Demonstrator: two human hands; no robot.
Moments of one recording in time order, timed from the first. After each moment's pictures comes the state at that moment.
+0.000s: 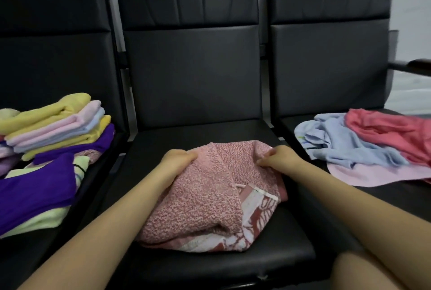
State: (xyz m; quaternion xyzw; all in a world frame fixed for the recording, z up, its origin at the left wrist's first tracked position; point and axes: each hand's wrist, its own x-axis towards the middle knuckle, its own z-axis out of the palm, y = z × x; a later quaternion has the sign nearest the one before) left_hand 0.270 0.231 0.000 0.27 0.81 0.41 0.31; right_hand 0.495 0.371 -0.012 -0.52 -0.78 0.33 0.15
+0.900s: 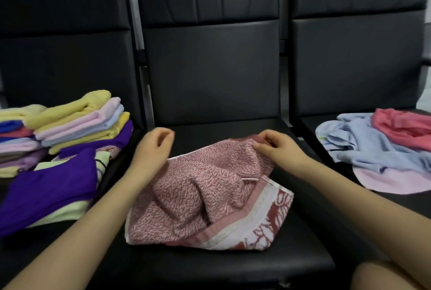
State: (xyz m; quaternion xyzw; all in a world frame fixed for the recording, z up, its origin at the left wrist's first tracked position) left_hand 0.209 0.179 0.006 0.44 0.77 0.47 -0.02; right_hand 0.463 0.343 0.004 -0.28 -0.80 0.42 0.31
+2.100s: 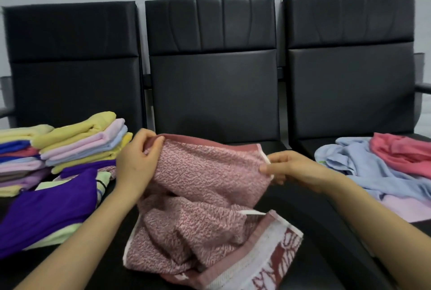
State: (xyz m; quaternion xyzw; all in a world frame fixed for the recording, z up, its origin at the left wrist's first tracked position) left_hand 0.213 0.161 0.039 0.45 0.71 0.51 -0.19; right_hand 0.490 0.346 0.047 -0.18 -0.79 0.57 0.14
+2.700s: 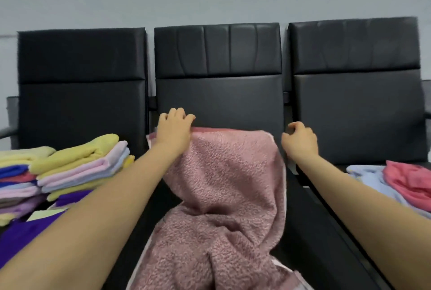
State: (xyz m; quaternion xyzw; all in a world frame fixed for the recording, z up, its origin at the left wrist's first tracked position) left_hand 0.164 0.291 0.121 0.48 0.81 0.13 -0.32; right_hand 0.418 0.439 0.100 -0.52 -0.71 0.21 0.42
